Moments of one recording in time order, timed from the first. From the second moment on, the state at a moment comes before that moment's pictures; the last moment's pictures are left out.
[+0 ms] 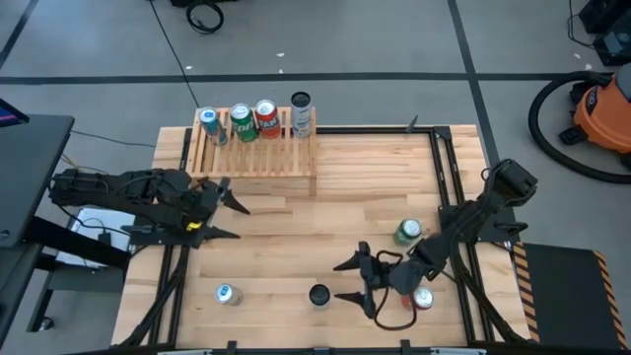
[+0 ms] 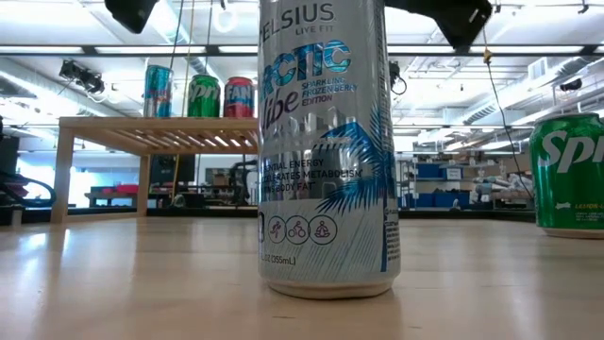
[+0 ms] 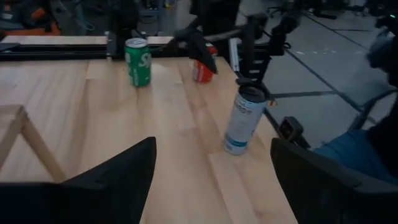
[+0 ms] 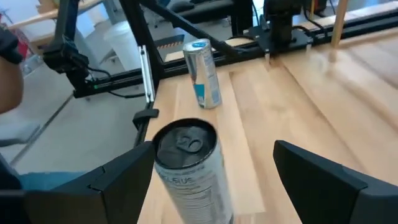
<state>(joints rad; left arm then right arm) -0.13 0.62 0.71 -0.41 0.15 -0.07 0.66 1.61 0.86 0.40 0.56 0.45</state>
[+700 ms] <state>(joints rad) -0.13 0.70 0.71 -0.41 0.03 -0.18 0.77 1.85 1.08 0.25 0.83 0.53</state>
